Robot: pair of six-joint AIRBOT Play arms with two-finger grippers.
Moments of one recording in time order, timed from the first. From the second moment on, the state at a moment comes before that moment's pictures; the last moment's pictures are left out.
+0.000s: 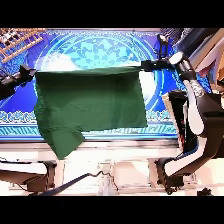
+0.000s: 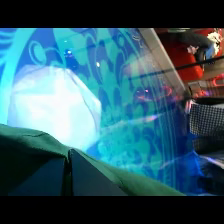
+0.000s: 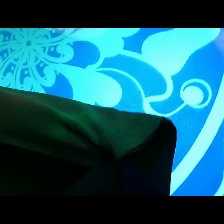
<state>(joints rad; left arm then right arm) 0.43 -1.61 1.18 0.23 -0.74 -0.87 0.00 -1.76 1.60 -0.96 0.87 1.18</state>
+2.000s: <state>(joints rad) 0.73 -1.08 0.48 1.11 -1.21 -1.09 -0.32 -1.47 0.78 -0.96 1.38 0.99</state>
